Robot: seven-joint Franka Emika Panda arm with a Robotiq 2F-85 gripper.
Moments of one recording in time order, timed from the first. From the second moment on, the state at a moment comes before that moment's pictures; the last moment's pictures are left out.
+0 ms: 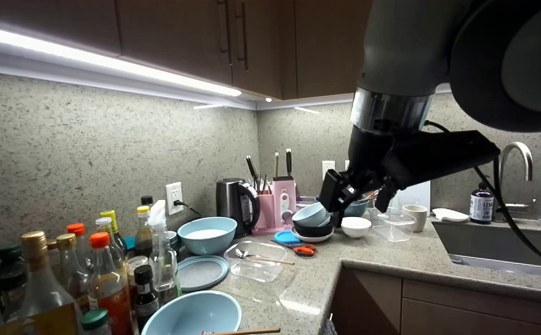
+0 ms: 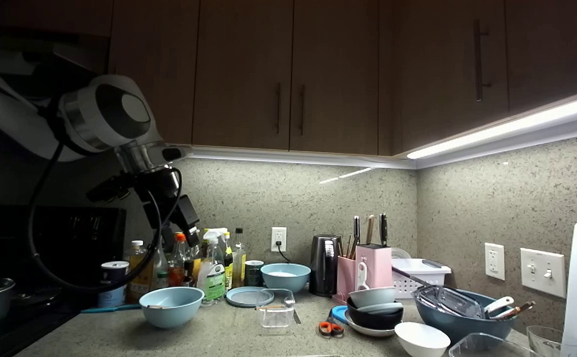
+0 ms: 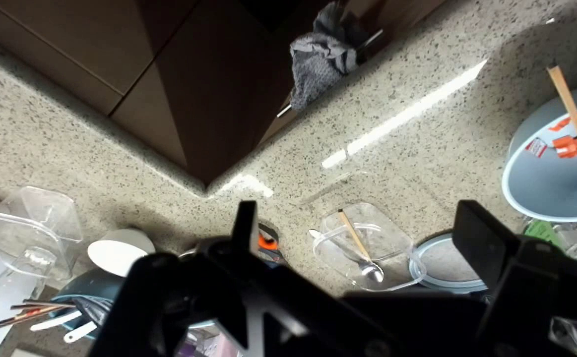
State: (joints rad) arm -0.03 -0.67 0.46 -2.67 -0.11 2.35 0.73
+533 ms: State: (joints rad) arm -0.04 -0.64 0.44 -2.66 -0.12 2.37 0.73
